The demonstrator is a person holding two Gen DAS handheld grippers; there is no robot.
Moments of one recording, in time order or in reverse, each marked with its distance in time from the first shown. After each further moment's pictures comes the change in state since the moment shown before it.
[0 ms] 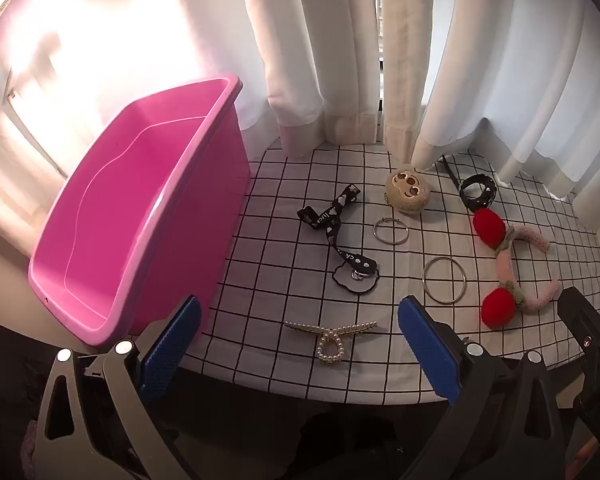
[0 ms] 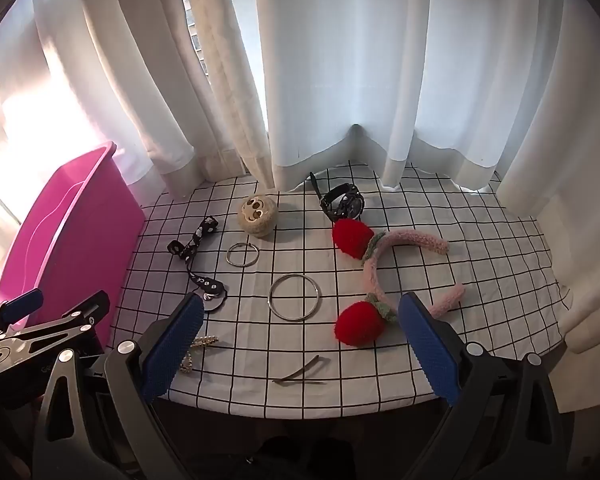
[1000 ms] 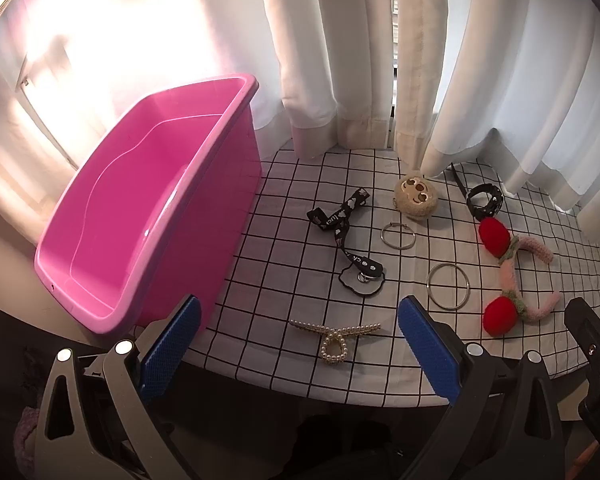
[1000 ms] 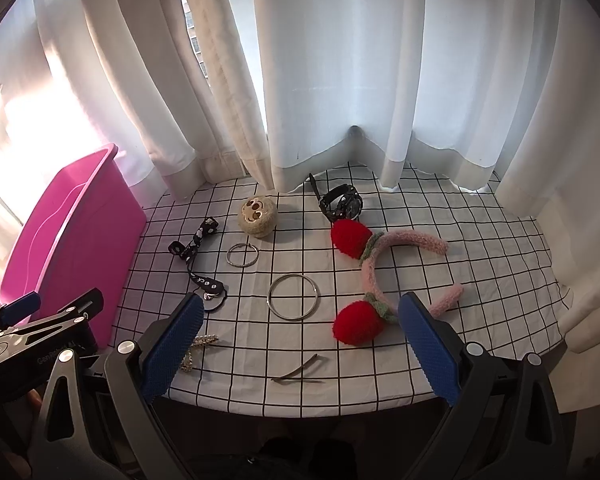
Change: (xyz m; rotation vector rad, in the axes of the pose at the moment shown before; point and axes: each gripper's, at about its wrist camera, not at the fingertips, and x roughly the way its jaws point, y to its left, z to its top) left arm -0.003 0.005 -0.001 -0.024 -0.010 0.034; right arm -0.004 -0.002 -0.001 0.002 -0.006 0.006
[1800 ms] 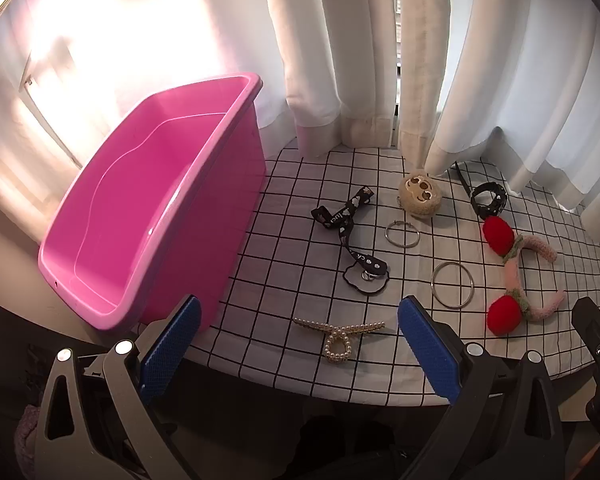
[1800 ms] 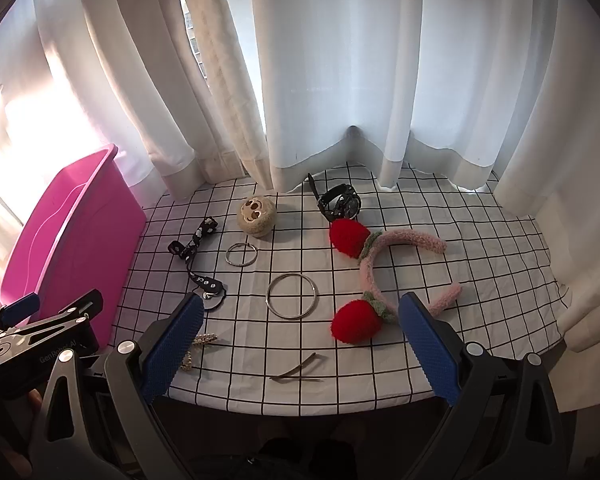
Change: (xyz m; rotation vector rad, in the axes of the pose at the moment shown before) left arm 0.000 0.002 -0.003 0.001 0.001 0.014; right arm -0.002 -0.003 0.003 0.002 0.002 0.003
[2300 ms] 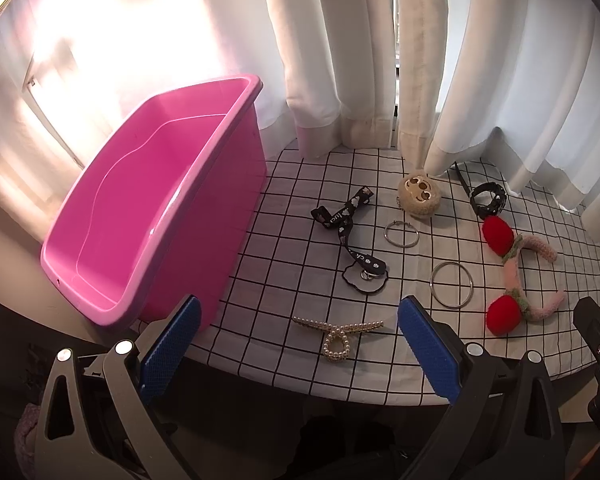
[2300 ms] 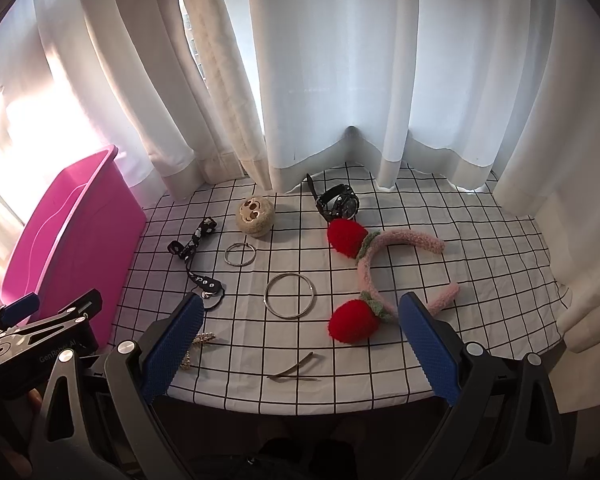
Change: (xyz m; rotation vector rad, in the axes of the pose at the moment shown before) left arm -0.001 -0.004 -0.002 0.001 -0.003 0.006; right arm -0.001 -0.003 -0.002 0.006 0.000 0.001
